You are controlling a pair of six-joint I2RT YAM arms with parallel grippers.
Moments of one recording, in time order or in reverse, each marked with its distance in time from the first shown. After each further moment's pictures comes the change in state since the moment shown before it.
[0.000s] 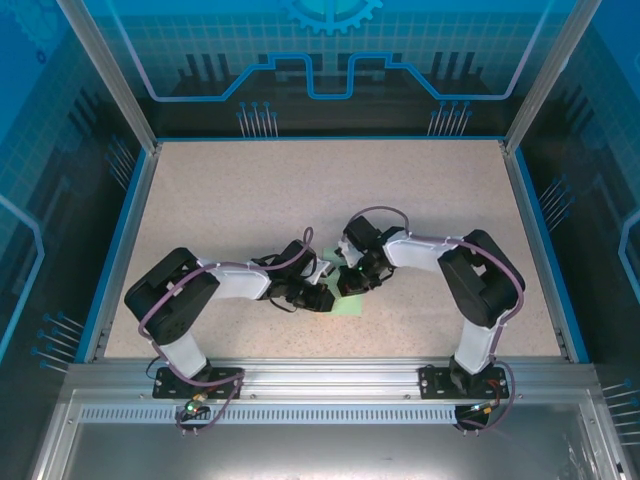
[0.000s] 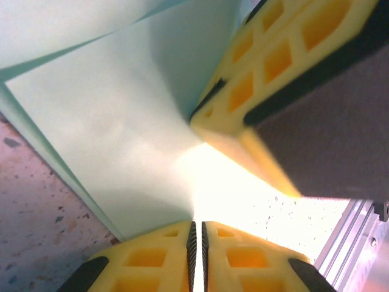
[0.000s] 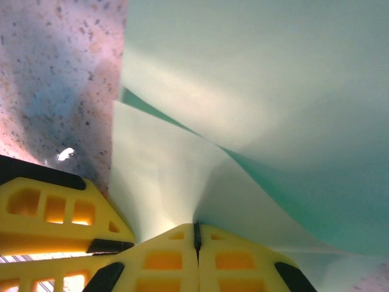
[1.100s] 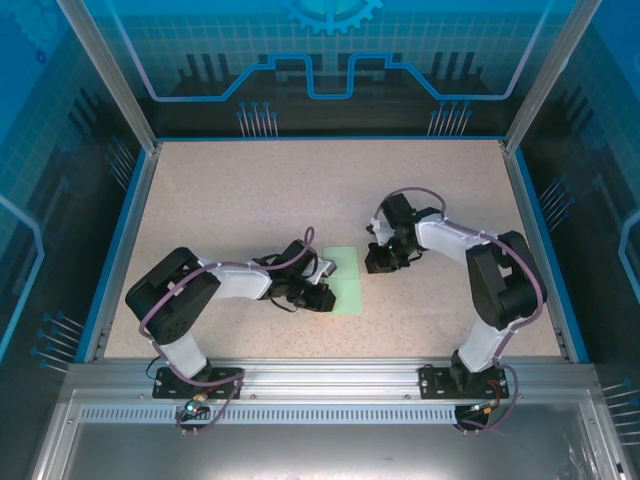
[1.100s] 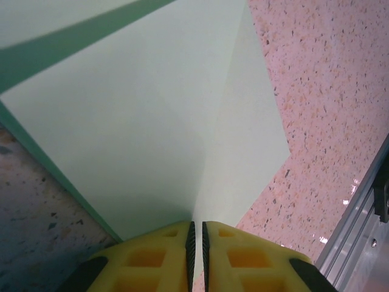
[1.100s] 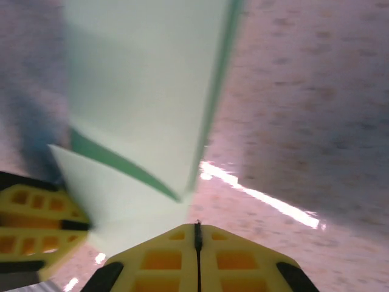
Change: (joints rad) left arm -0.007 0.004 0.012 -0.009 -0.008 0.000; right arm -0.188 -0.087 0.023 -0.080 -0.045 -0.111
